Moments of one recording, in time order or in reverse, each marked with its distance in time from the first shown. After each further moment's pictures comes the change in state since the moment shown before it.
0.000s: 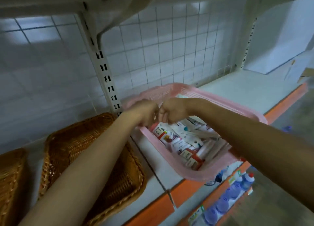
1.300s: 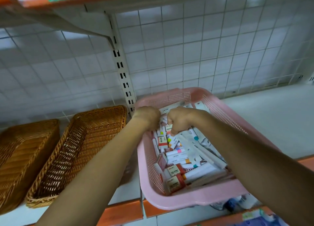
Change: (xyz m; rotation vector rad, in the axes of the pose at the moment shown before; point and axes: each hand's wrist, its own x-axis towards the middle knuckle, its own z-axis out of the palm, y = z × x) left_hand 0.028 0.009 0.026 0.184 -0.102 -0.404; right_hand 0.037 0.039 0.000 -0.170 -0.113 -0.140
